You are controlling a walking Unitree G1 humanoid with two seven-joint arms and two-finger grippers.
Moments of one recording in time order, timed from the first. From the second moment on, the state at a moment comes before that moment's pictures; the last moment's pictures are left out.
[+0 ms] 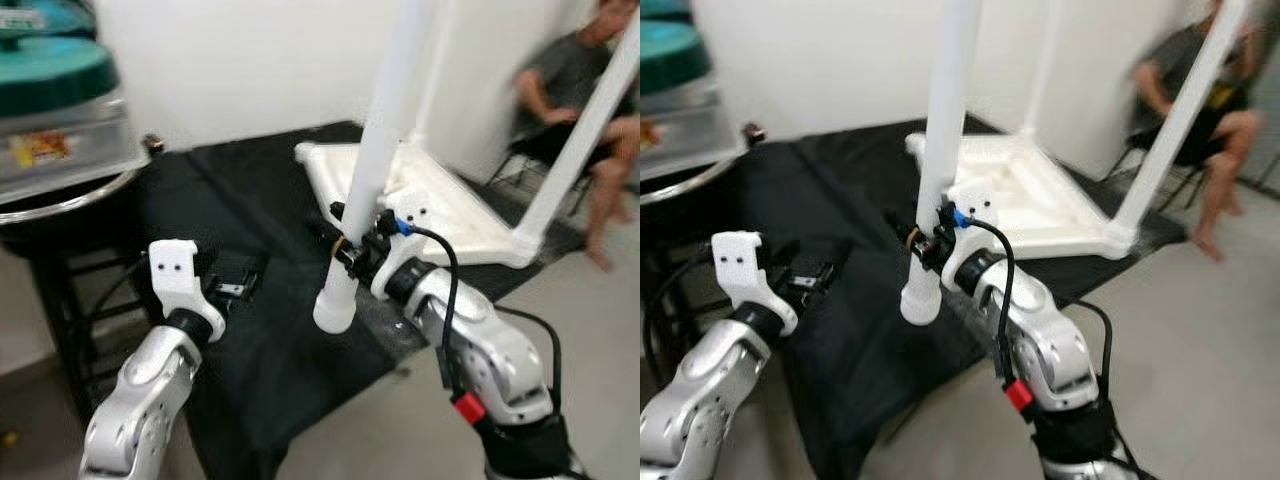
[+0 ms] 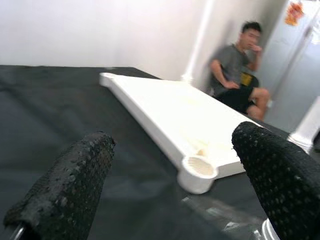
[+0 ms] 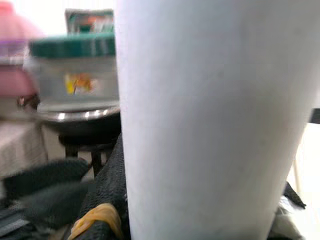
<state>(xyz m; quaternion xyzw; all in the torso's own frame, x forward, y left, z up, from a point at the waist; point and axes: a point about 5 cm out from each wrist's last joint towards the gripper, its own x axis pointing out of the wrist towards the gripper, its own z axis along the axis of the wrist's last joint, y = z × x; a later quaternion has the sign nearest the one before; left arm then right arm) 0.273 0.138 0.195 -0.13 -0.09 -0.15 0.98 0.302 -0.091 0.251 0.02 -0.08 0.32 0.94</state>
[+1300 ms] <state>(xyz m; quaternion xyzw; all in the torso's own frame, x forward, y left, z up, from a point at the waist) 0.275 0.124 0.202 -0.13 -0.10 -0.18 0.97 0.308 -0.096 0.258 0.02 -0.10 0.34 0.94</state>
